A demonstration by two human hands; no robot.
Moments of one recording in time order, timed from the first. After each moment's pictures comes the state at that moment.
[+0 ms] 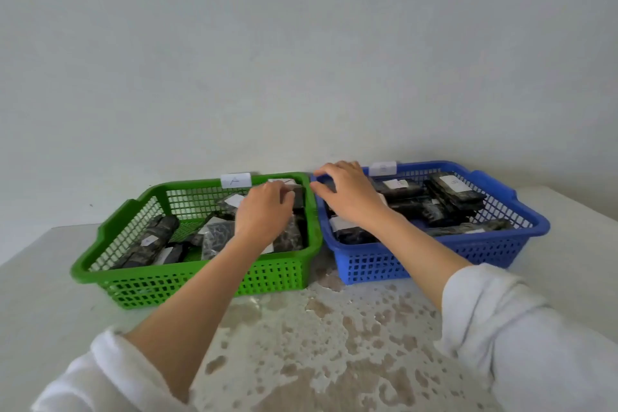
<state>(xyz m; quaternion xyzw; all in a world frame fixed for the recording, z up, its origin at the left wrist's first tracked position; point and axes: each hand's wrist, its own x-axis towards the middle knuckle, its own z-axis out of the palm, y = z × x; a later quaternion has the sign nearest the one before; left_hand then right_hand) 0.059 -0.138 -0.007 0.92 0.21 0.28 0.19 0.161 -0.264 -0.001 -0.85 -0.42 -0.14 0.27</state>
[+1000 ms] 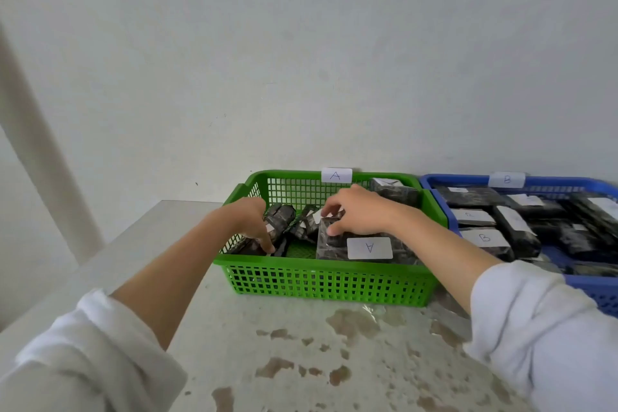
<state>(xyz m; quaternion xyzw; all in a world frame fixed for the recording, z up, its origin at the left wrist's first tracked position) -0.027 0.049 -0.009 0.94 0.31 -0.08 0.11 0.093 -0.121 0.003 -0.84 -0.52 0.10 0.11</state>
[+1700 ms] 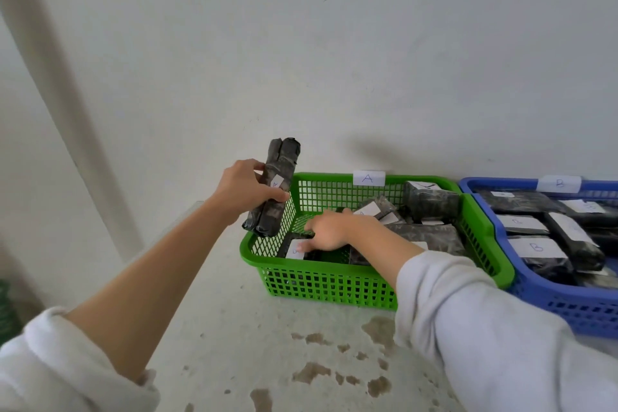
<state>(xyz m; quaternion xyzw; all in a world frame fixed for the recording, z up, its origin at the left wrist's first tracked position) -0.066 0.071 0.024 0.83 0.34 0.26 0.35 0.062 -0.034 -0.030 -0.81 -0.57 0.14 -0.05</state>
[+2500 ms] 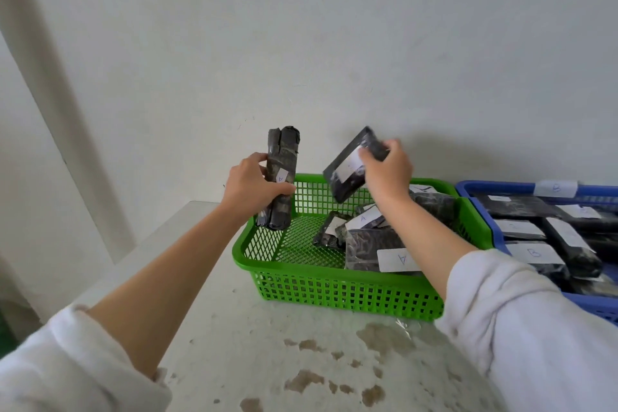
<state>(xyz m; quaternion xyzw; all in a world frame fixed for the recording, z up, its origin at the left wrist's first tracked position) -0.044 0.065 0.015 0.83 0.32 0.33 0.30 0.114 -0.062 0.007 -0.73 -0.24 -0.07 0.64</state>
